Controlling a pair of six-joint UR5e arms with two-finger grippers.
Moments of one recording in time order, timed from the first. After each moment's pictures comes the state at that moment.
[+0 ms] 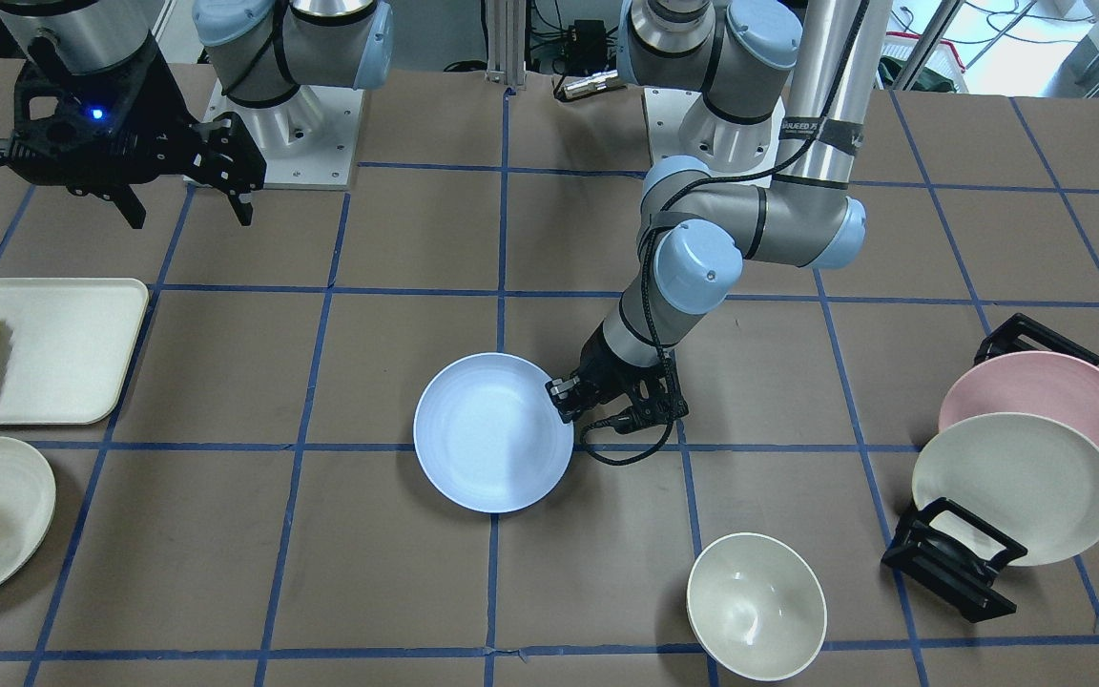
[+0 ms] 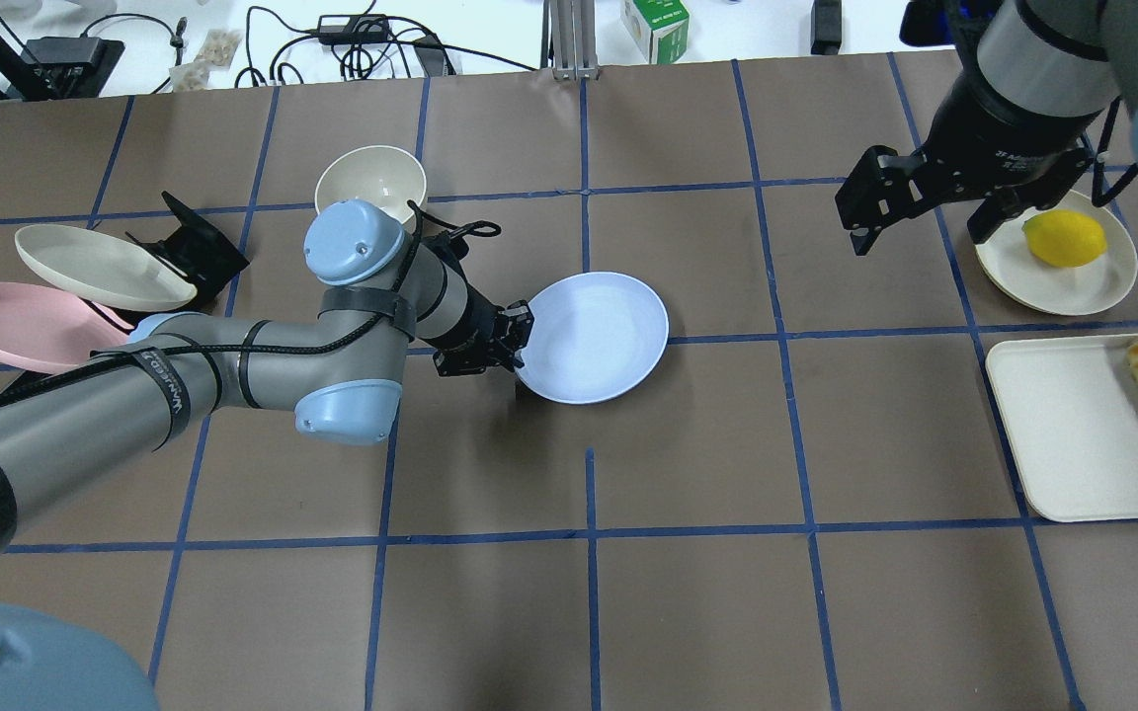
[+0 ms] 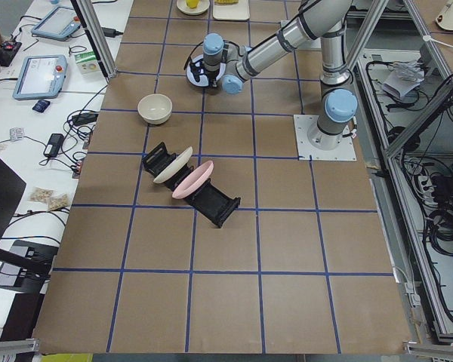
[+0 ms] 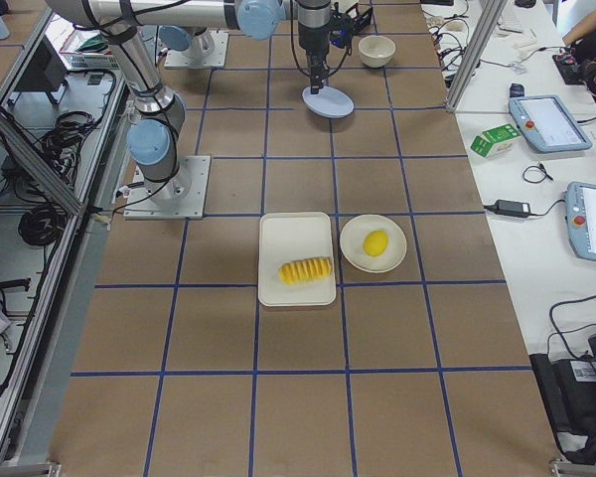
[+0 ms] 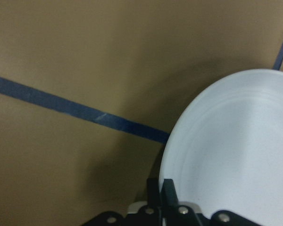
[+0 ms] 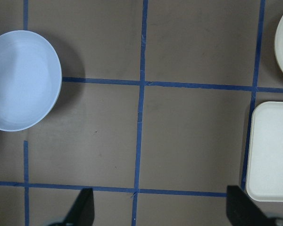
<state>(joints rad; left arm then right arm) -1.71 -1.95 -2.01 -0.63 1.27 -0.55 1.52 -1.65 1.64 -1.60 -1.56 -0.12</state>
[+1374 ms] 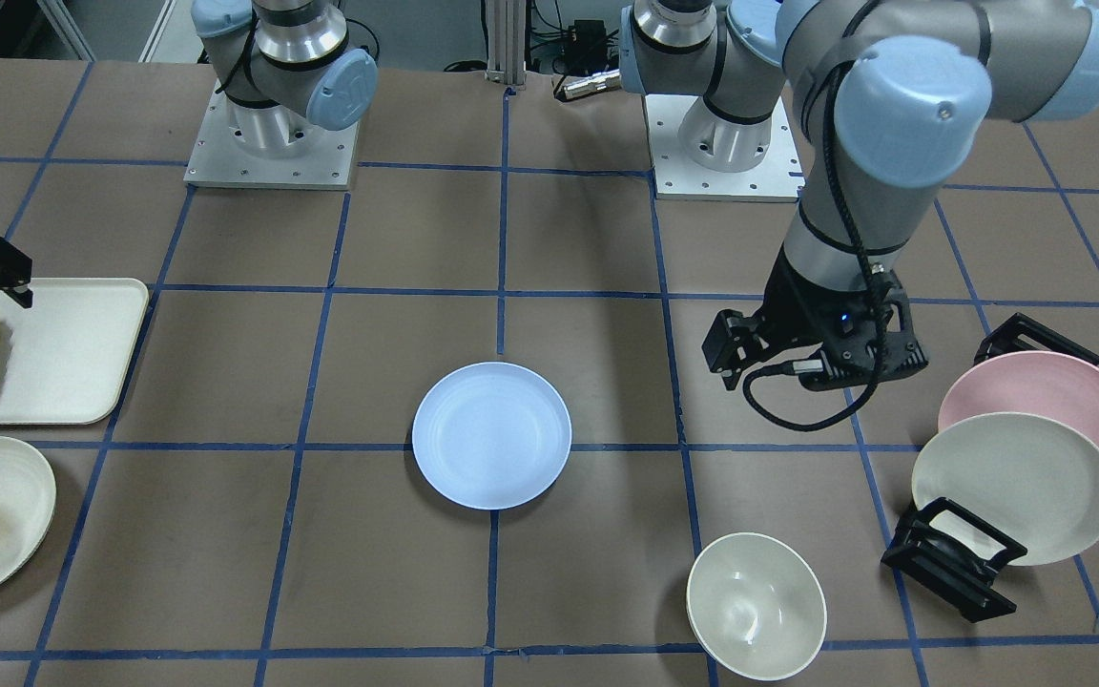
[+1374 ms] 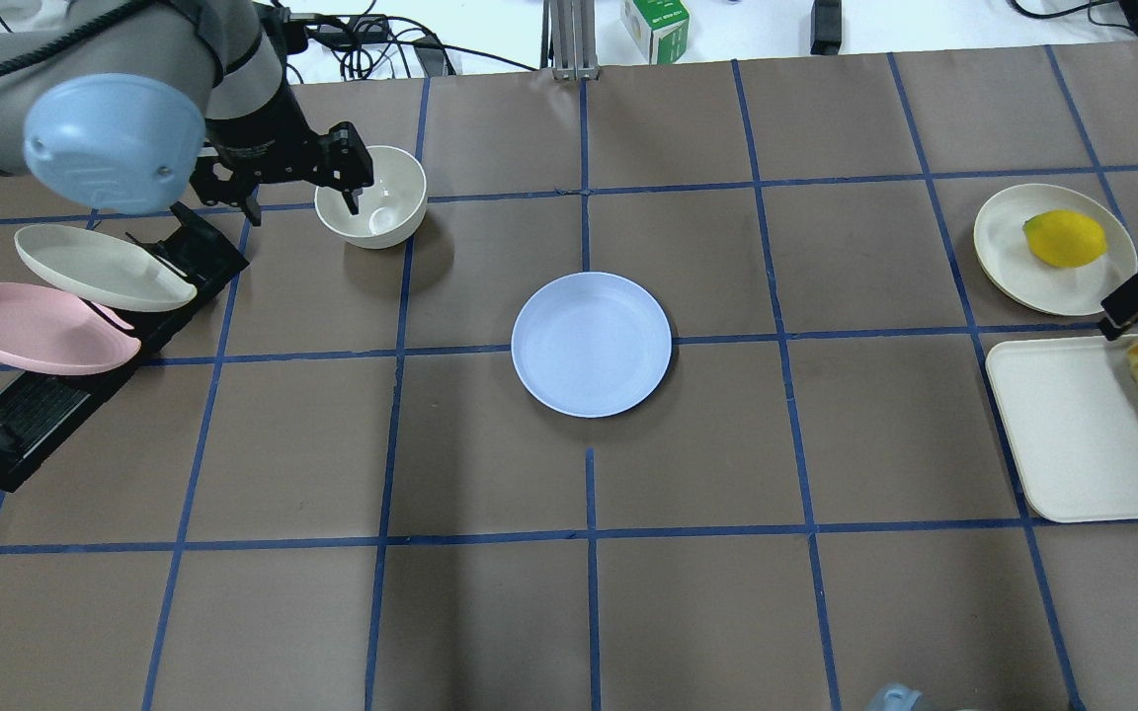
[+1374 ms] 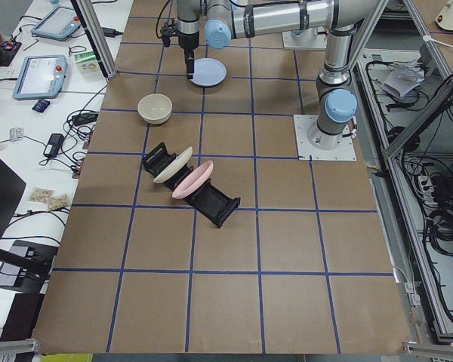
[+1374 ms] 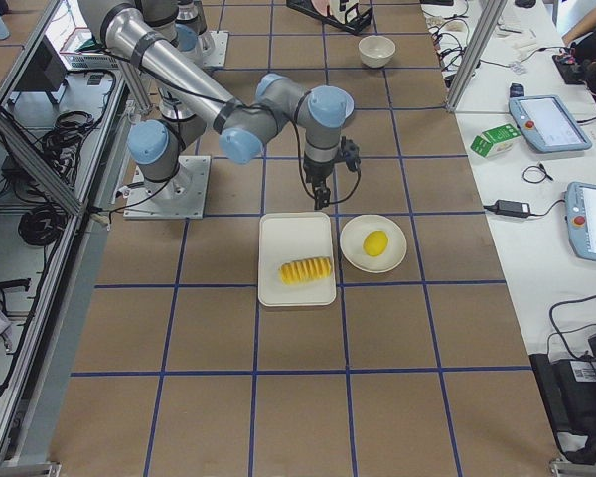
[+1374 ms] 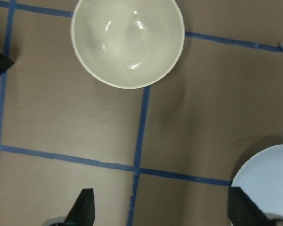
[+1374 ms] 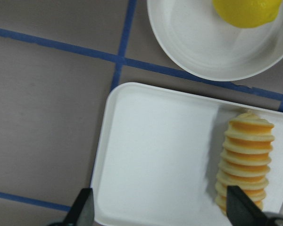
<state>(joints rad) -1.56 -1.74 -1.55 -1.38 1.67 -0.13 0.92 -1.47 1.88 -1.97 -1.61 -0.89</state>
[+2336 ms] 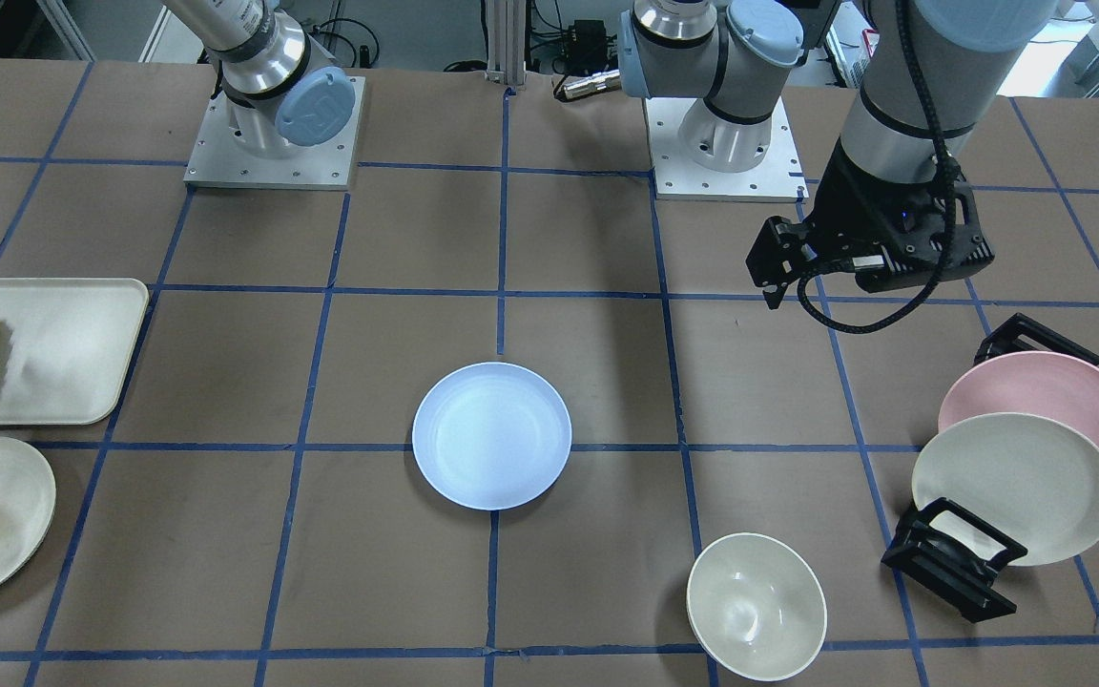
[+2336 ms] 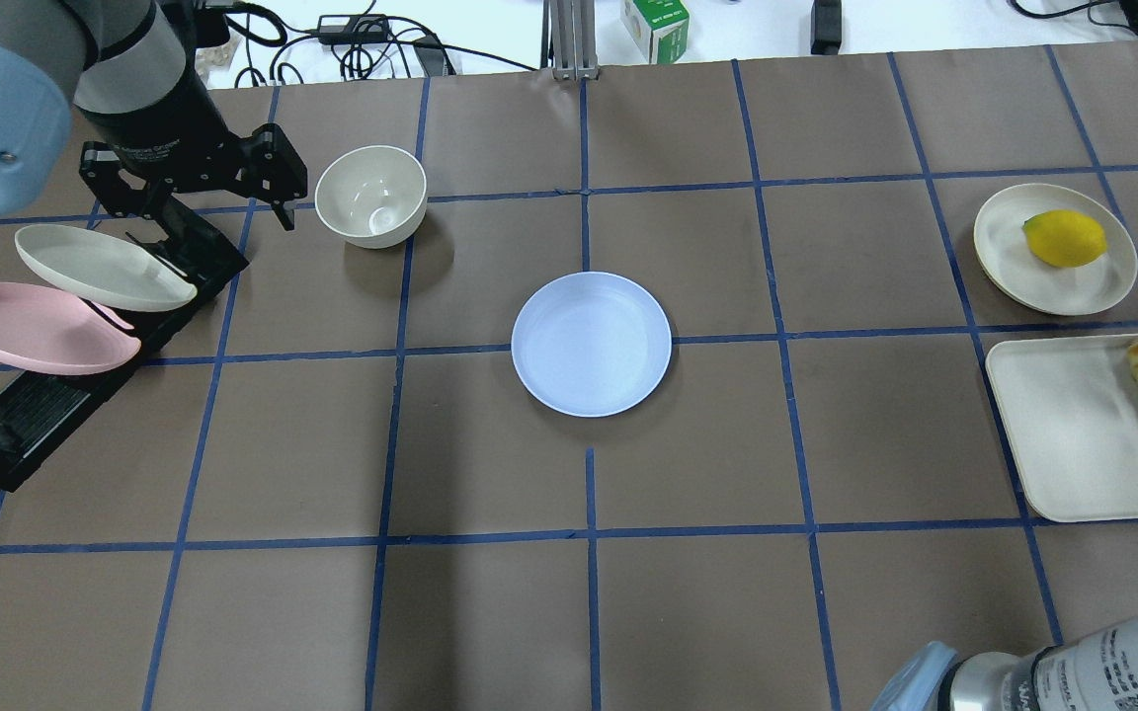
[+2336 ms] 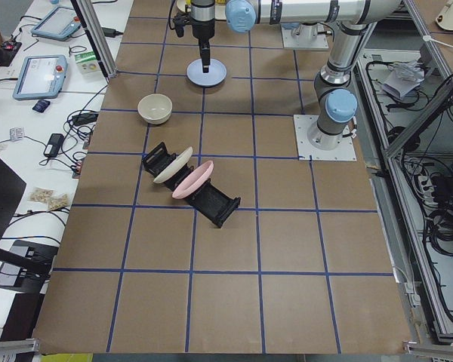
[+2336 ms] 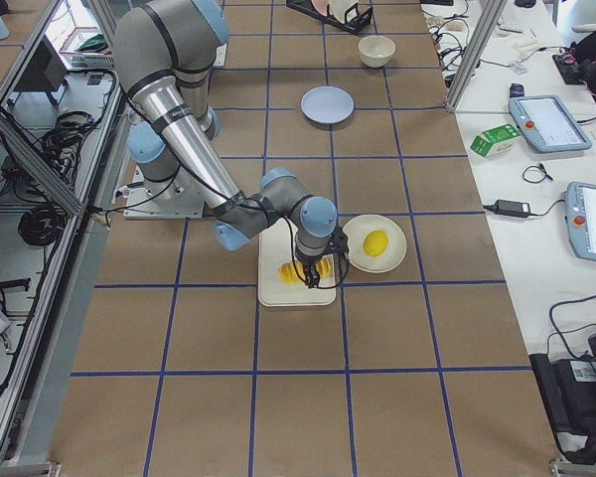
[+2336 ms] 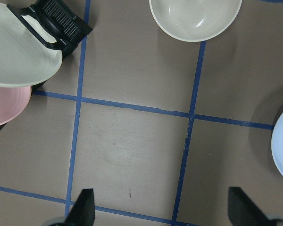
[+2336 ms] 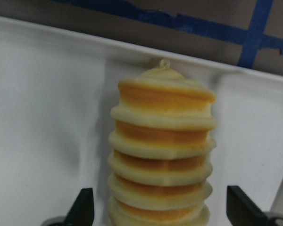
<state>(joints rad) -1.52 -1.63 -1.56 -1.50 1.66 -0.08 0.72 -1.17 1.89 -2.19 -1.60 -1.10</state>
